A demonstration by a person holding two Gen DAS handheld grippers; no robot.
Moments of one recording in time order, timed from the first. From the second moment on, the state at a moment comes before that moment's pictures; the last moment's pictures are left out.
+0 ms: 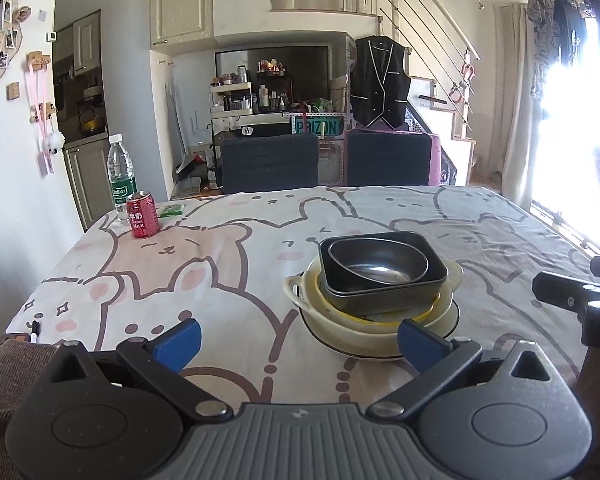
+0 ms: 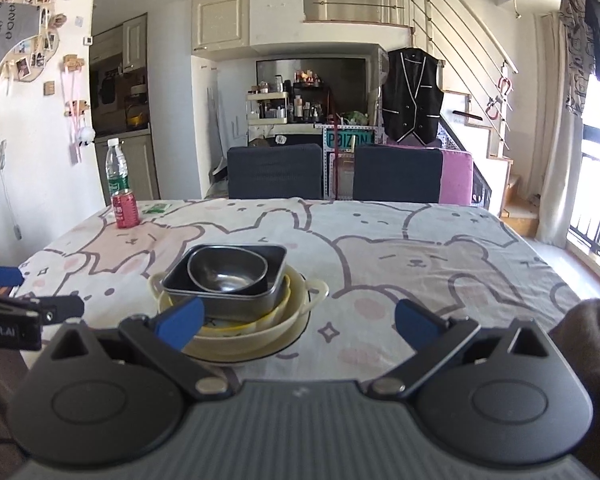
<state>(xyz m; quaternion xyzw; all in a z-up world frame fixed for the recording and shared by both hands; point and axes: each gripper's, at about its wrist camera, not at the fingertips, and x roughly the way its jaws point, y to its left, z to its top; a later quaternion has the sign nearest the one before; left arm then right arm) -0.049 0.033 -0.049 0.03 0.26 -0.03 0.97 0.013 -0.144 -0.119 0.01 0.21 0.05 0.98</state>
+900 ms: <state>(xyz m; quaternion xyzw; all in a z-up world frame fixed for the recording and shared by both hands) -0.049 0.033 -0.049 0.02 0.25 -0.03 0.97 0.011 -0.141 -0.123 0.00 0.20 0.04 0.98</state>
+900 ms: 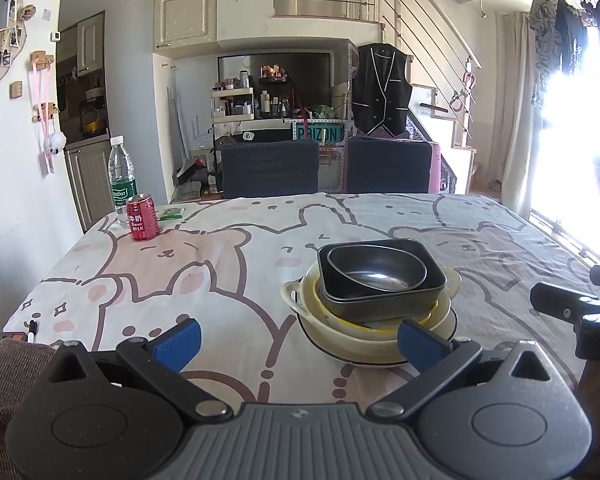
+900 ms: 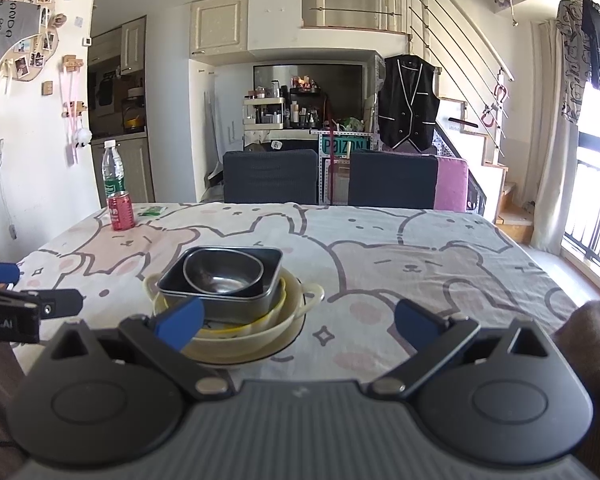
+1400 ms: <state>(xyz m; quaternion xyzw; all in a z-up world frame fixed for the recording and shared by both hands) -0.048 0.033 -0.049 0.02 0.25 -0.03 0.97 0.011 -0.140 -0.124 0.00 0.20 0.05 0.98</state>
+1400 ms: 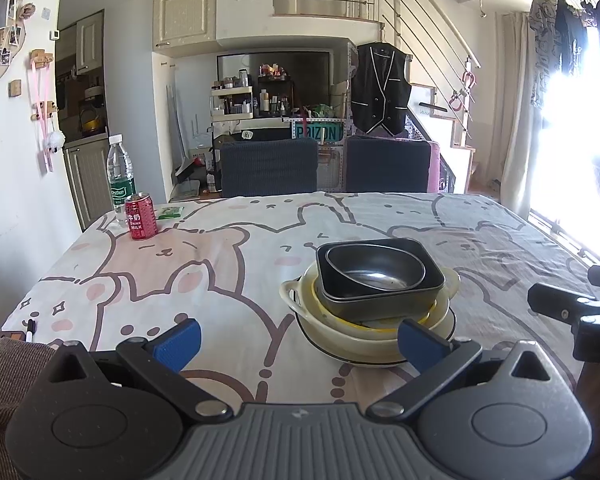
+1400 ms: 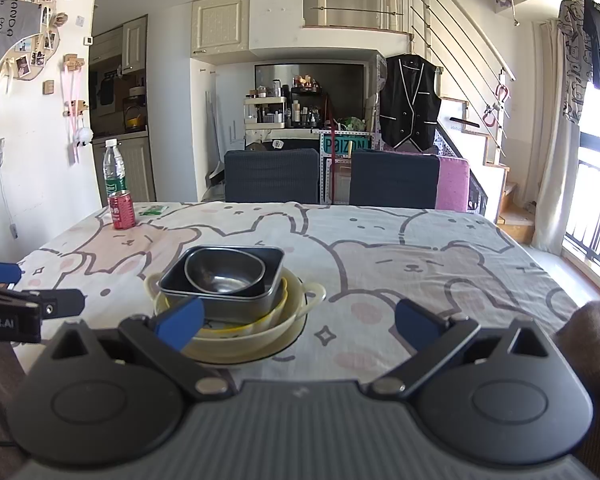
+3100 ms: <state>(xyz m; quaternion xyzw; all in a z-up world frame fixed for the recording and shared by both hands) -0.048 0.033 -0.050 0.02 0.25 -0.03 0.97 0.012 -0.140 -0.125 0.00 0.20 0.05 0.98</state>
